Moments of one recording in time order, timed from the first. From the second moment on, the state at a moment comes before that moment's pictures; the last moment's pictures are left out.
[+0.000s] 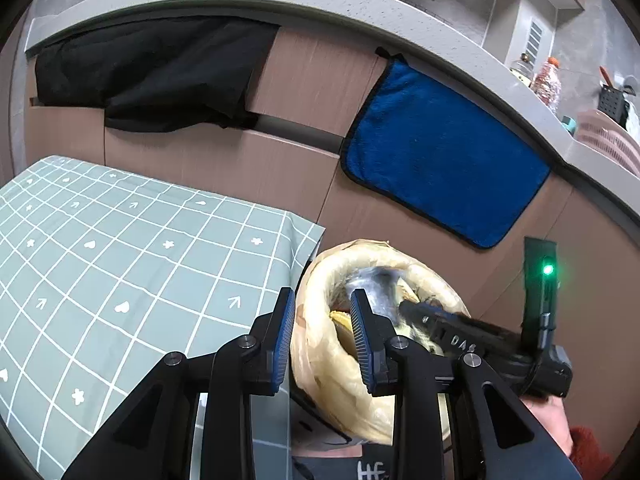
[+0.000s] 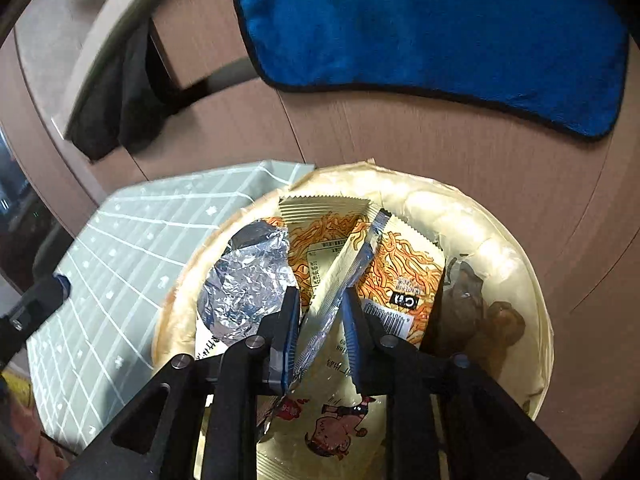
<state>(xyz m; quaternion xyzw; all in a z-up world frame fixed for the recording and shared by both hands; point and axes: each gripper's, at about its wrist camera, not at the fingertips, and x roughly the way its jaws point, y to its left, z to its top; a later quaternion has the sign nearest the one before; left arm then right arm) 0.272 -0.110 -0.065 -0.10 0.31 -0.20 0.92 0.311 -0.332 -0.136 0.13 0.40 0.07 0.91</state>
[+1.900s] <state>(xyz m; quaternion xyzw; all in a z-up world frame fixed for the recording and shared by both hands) -0.001 0.011 0.008 0.01 0.22 -0.04 0.97 -0.015 -0.171 -0.006 0.04 0.22 0.08 0.97</state>
